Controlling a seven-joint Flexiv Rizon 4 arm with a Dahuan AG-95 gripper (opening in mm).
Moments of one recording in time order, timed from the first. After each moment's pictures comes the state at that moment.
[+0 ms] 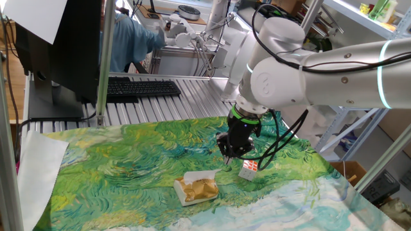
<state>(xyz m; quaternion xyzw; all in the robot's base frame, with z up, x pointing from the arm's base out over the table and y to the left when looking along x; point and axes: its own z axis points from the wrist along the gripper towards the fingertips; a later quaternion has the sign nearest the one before) 0.498 0.001 0.173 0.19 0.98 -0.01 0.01</state>
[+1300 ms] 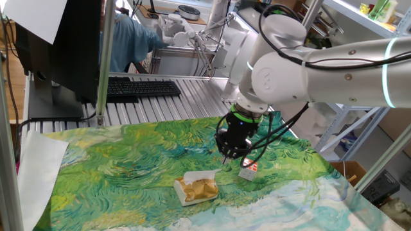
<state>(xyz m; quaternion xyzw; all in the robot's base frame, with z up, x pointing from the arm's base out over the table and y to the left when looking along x) 0.493 0.015 0.180 0.41 0.91 0.01 0.00</state>
